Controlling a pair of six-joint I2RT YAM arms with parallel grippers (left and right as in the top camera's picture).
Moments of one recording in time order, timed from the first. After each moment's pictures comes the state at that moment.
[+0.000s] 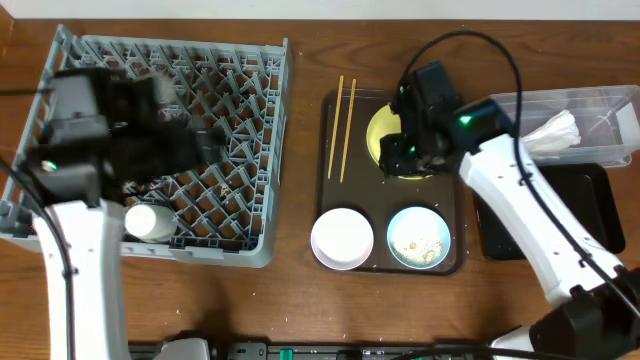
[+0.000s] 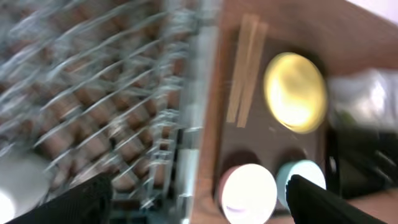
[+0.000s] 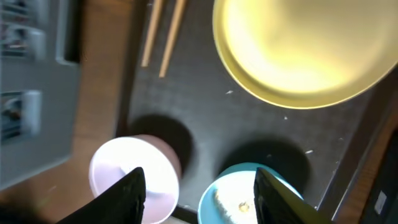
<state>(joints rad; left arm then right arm) 0.10 1.31 1.51 -1.21 0.41 -0.14 0.45 1.65 1.47 -1.07 -0.11 0.33</state>
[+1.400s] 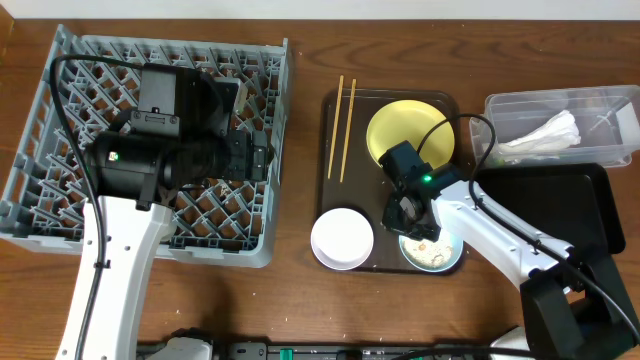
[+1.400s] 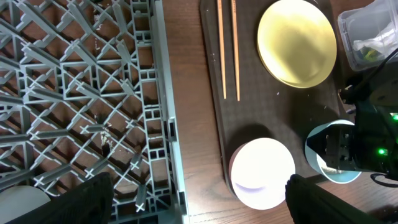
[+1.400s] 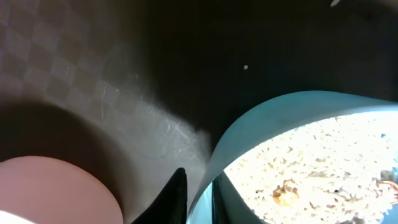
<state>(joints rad) -0.16 1.34 1.52 -1.21 0.25 -0.07 0.53 1.65 0.98 -0.82 -0.02 0.87</state>
